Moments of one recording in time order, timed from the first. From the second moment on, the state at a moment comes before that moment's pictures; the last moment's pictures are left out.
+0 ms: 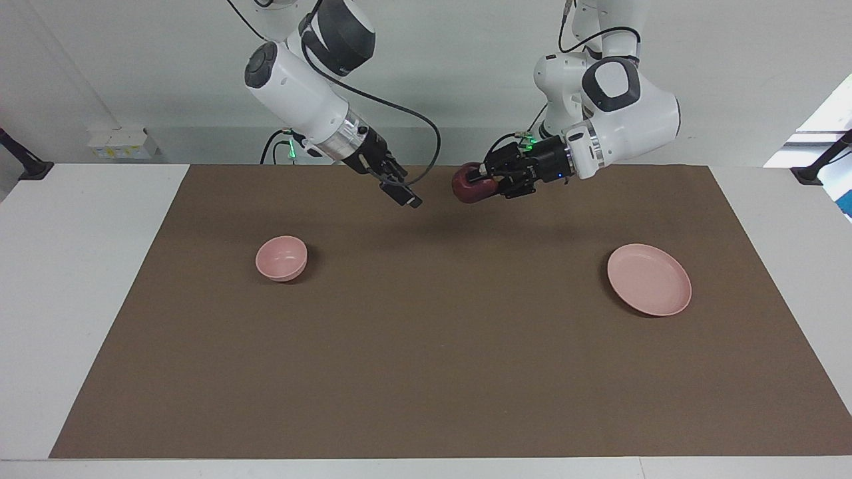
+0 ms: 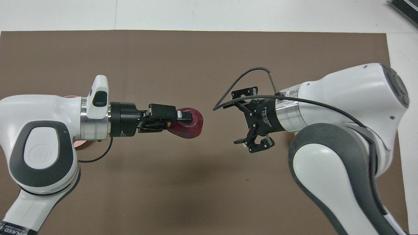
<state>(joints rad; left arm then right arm) -0.05 -0.07 -0.29 -2.04 -1.26 2.03 0.12 0.31 0.05 0.07 -1.81 0.66 1.98 1.43</state>
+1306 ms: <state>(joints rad) -0.05 -0.08 -0.32 -2.05 -1.26 2.07 0.10 0.45 0.07 0.07 -1.78 0.66 2.16 1.62</state>
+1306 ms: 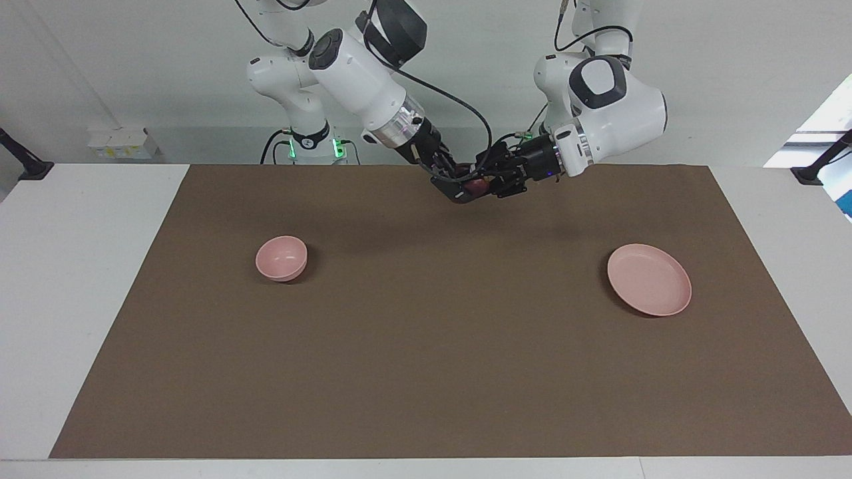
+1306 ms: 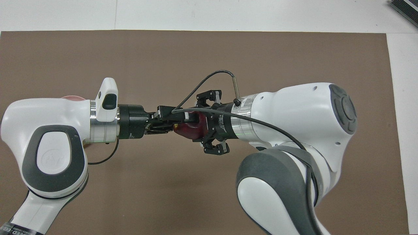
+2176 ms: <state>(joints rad) -0.05 -0.08 -0.32 -2.04 -1.08 2.07 0.08 0.44 0.08 0.06 -1.78 0.66 2.10 1.59</state>
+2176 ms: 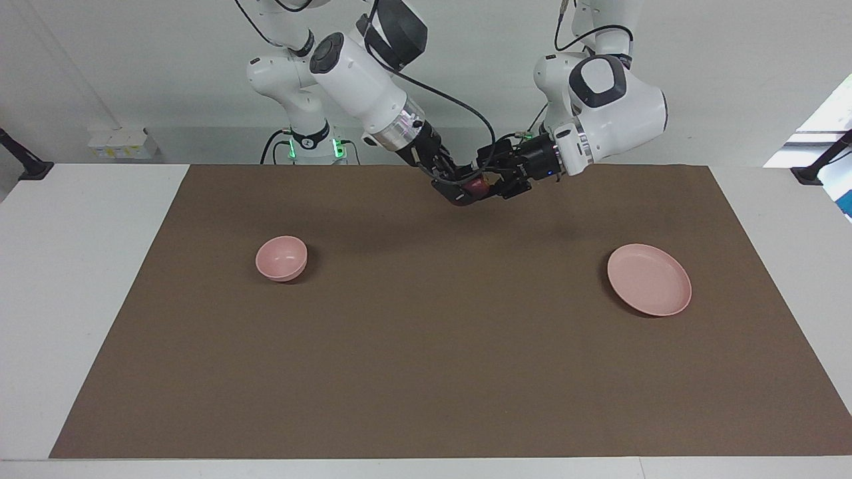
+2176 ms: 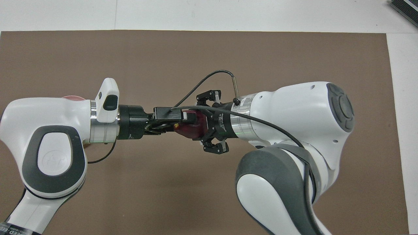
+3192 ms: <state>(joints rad) 0.05 -0.04 -0.29 -1.99 -0.25 2.01 0.08 0.13 0.07 0.05 -1.68 0.50 1.72 0.98</state>
